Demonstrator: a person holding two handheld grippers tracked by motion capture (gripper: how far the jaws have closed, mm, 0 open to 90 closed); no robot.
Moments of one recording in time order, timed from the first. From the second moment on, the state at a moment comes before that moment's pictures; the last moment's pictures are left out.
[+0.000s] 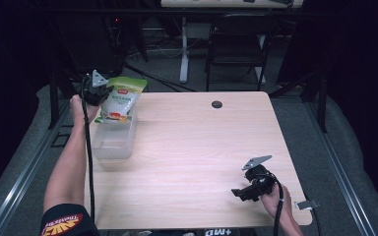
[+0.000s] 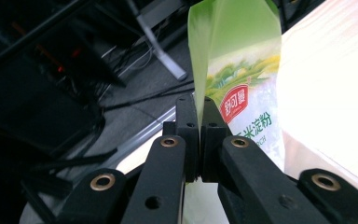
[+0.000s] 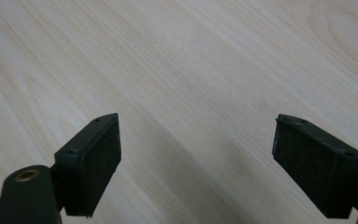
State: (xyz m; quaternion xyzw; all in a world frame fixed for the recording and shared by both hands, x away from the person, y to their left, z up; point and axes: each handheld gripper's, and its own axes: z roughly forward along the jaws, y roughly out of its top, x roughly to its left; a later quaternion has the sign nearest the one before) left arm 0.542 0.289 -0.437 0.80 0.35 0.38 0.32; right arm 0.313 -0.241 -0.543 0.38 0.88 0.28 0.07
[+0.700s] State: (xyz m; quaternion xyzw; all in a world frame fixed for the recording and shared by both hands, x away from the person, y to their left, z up) left arm 0.548 0.292 -0.432 0.80 0.38 0.33 0.33; right arm 0.313 -0.241 -0.543 0.38 0.88 0.28 0.07
